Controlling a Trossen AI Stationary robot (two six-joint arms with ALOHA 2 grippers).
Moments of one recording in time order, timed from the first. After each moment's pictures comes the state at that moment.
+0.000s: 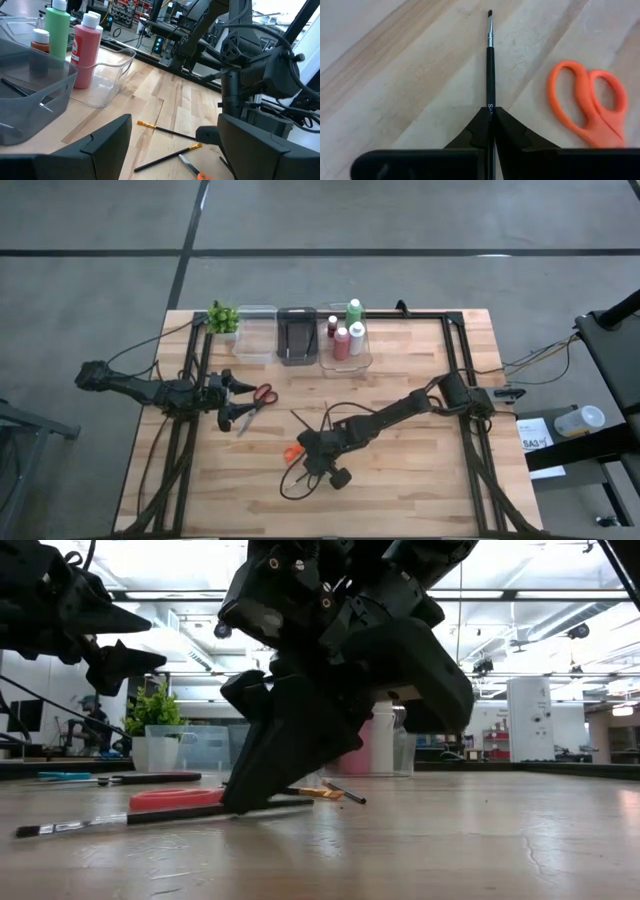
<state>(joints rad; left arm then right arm) -0.26 0.17 0.00 0.06 -0.37 -0.39 0.26 2.21 1.47 -0.15 -0.22 -0.31</state>
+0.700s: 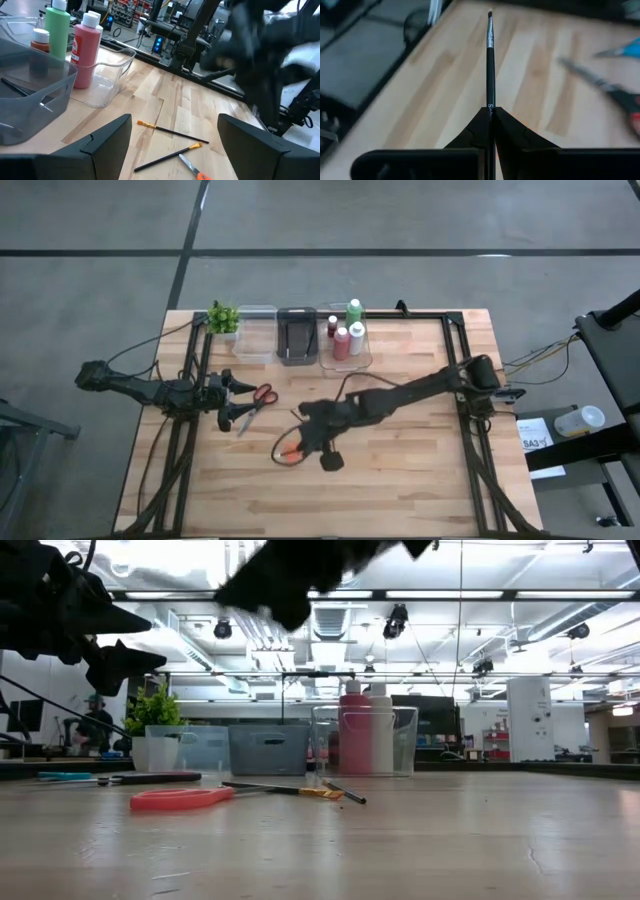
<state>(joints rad) -0.26 0.17 0.00 0.06 -0.37 -0.39 0.18 1.94 1.47 -0.15 -0.21 -0.01</state>
